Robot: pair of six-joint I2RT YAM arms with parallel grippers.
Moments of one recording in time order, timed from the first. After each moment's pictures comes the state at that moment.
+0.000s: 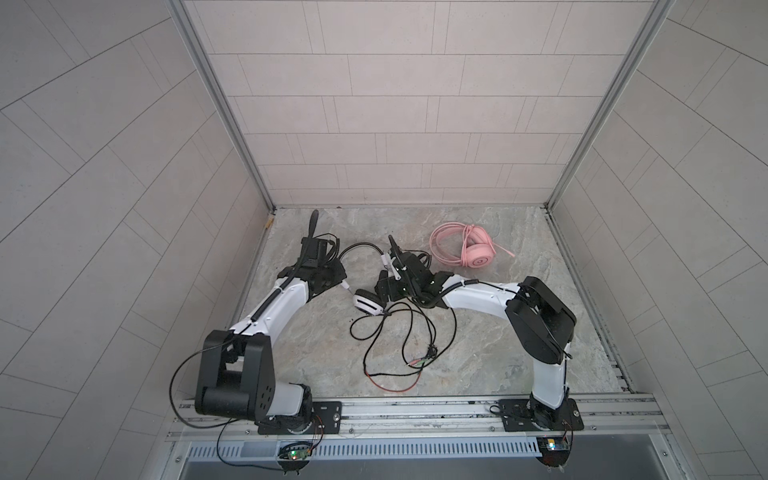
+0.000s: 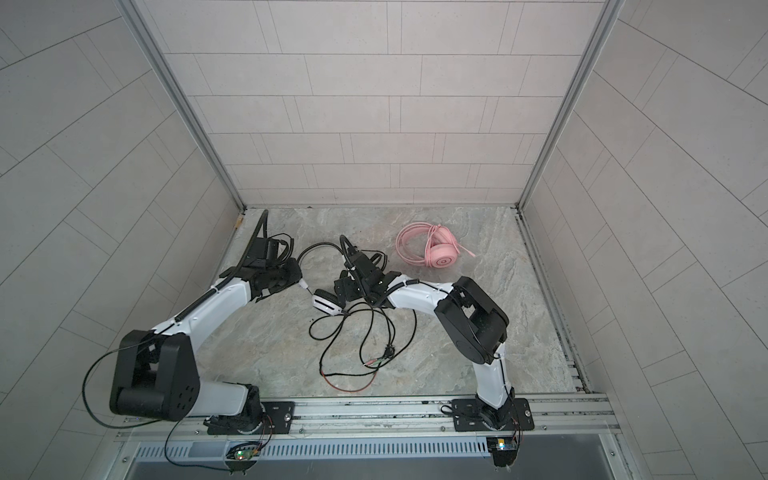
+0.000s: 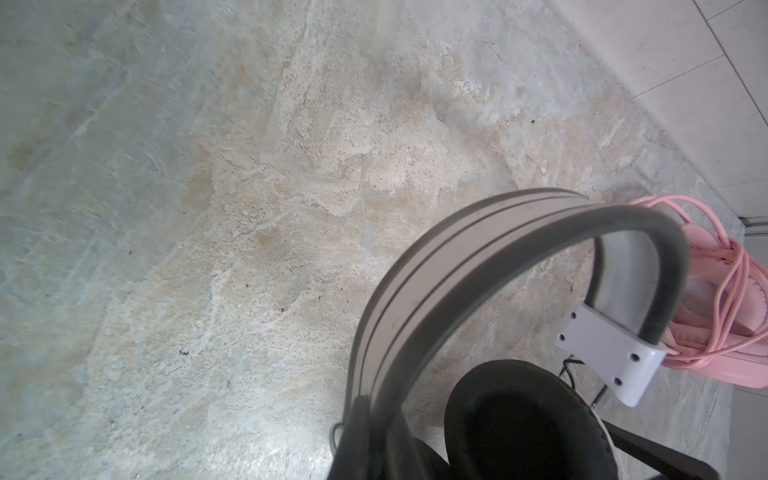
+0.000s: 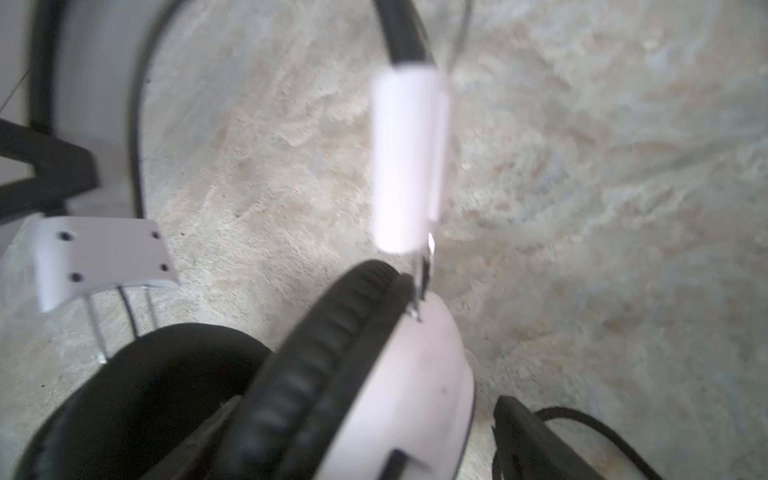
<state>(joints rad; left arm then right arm) -0.11 1.38 0.89 -0.41 0.14 -0.59 0.80 1.93 1.26 -0.11 0.02 0.45</state>
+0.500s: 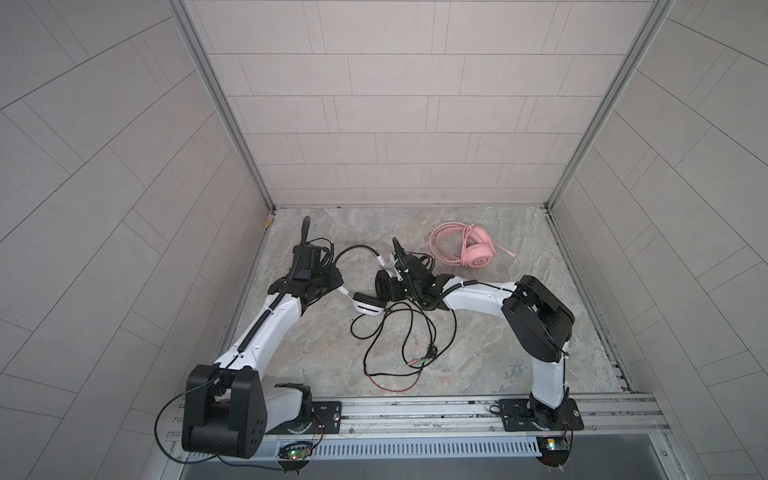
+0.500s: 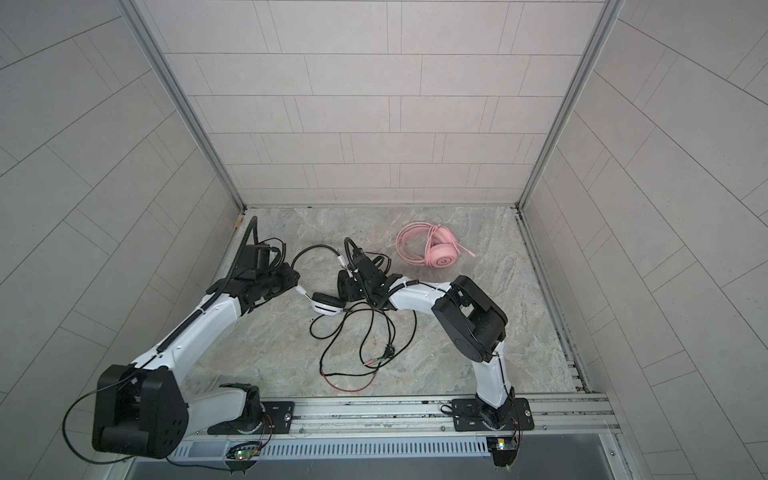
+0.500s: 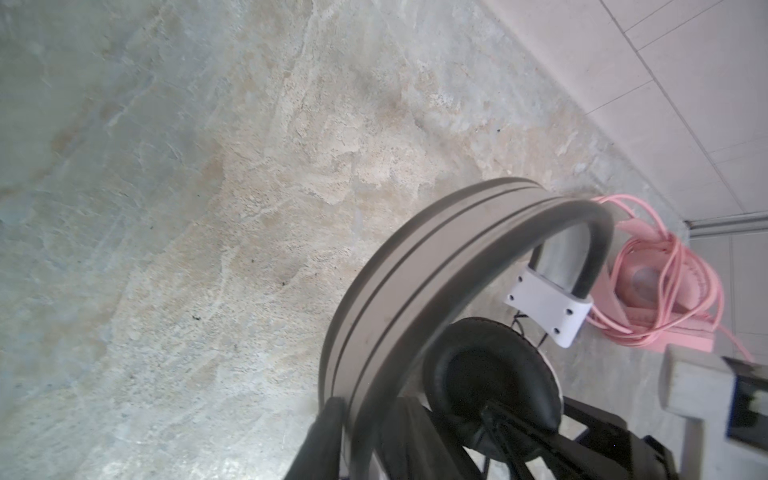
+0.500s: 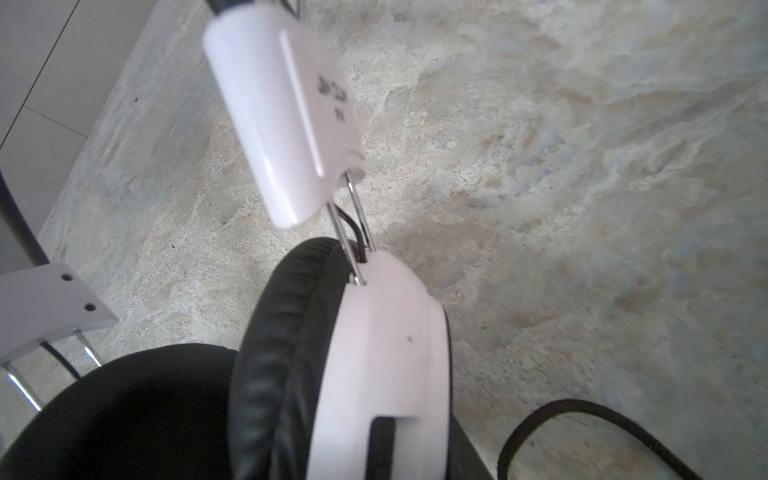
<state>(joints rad) -0.11 1.23 0.82 -0.43 0.17 -0.59 0.79 1.93 1.23 -0.06 0.01 0.51</state>
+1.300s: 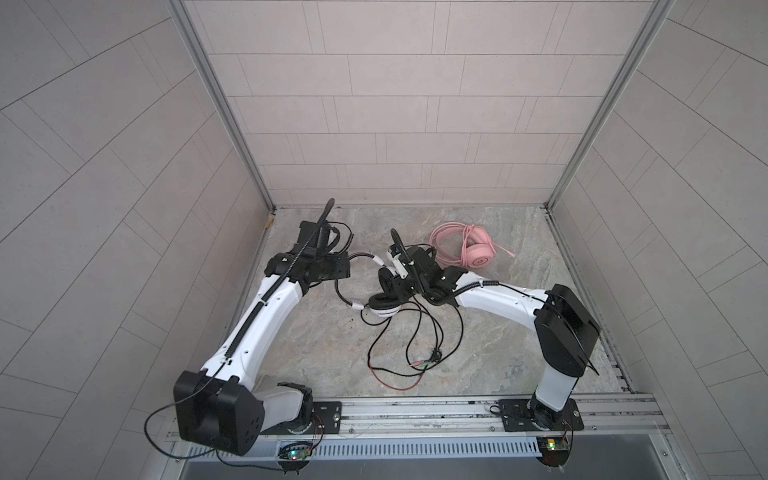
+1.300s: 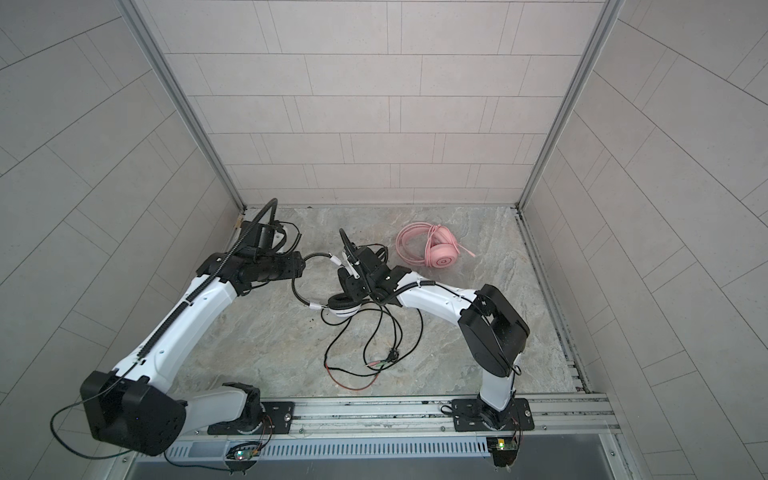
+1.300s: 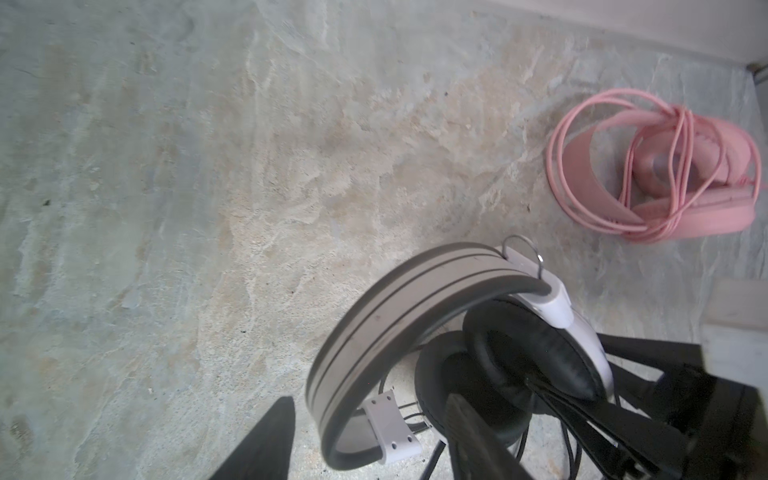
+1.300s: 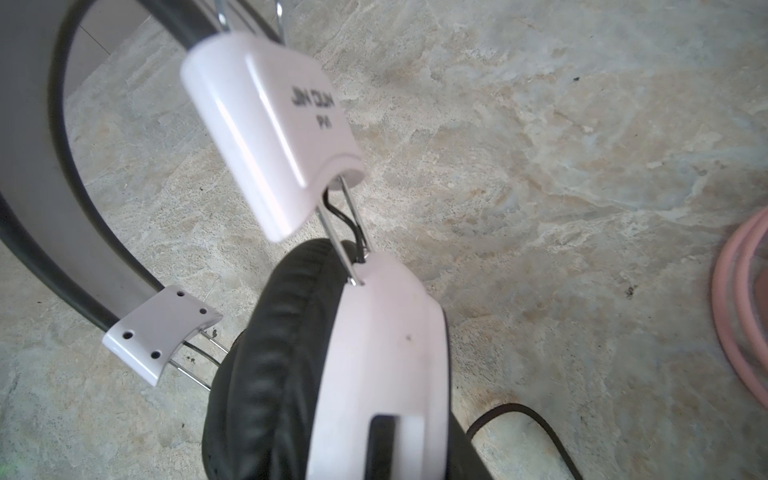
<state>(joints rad) -0.23 1.28 1.17 -0.81 0.05 -0.29 0.81 1.78 1.30 -0.30 0.03 0.23</state>
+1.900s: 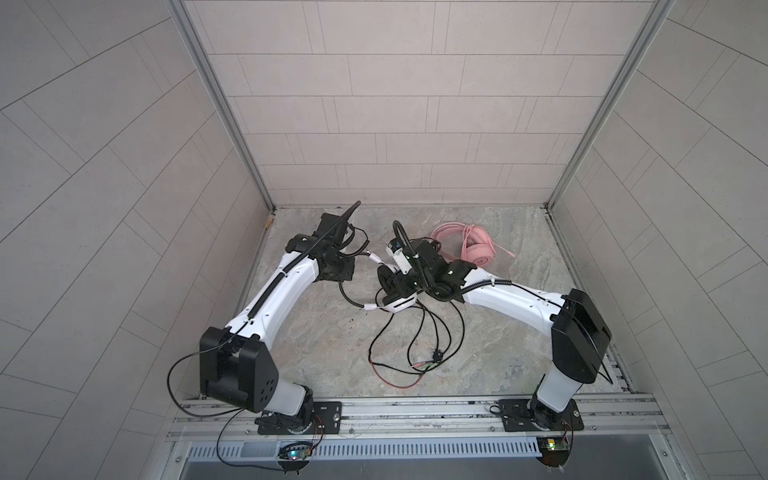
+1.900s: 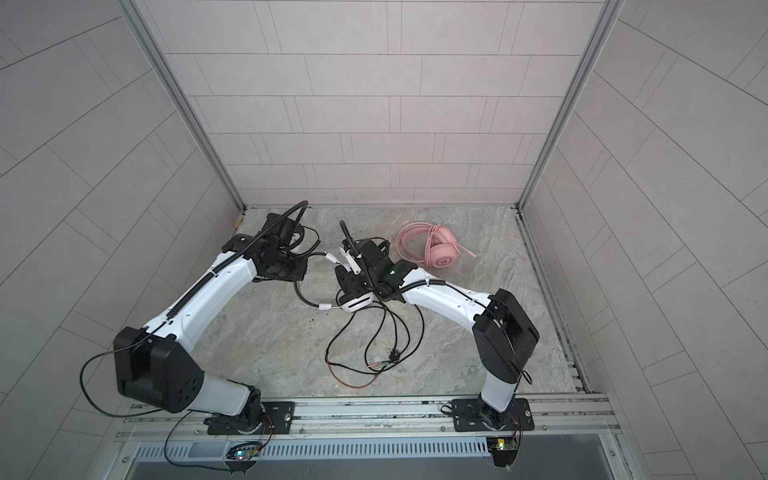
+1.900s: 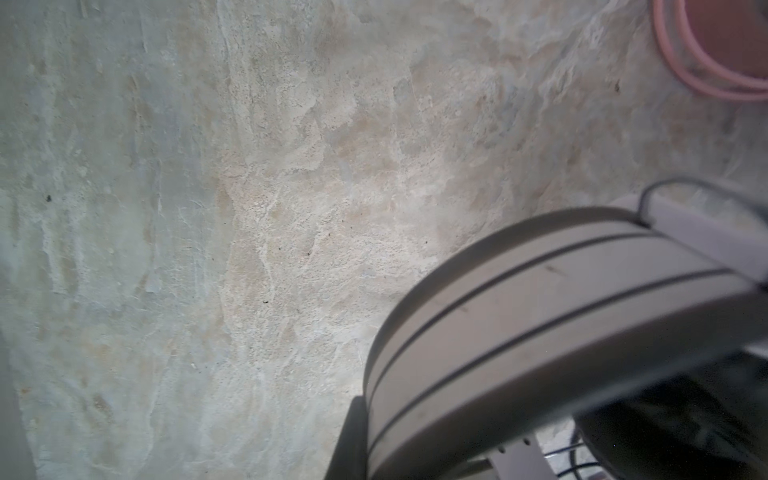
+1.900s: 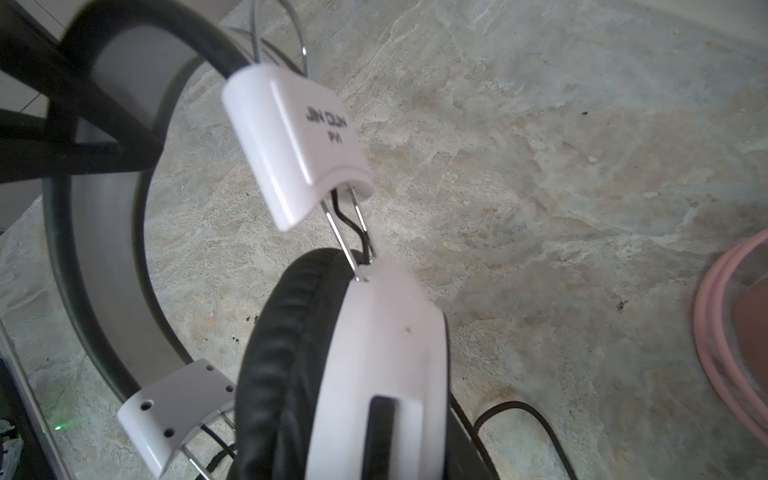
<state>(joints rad) -0.26 1.46 1.32 -1.02 -0.02 -0.15 0.80 1.71 1.34 -0.39 -0.03 0.20</state>
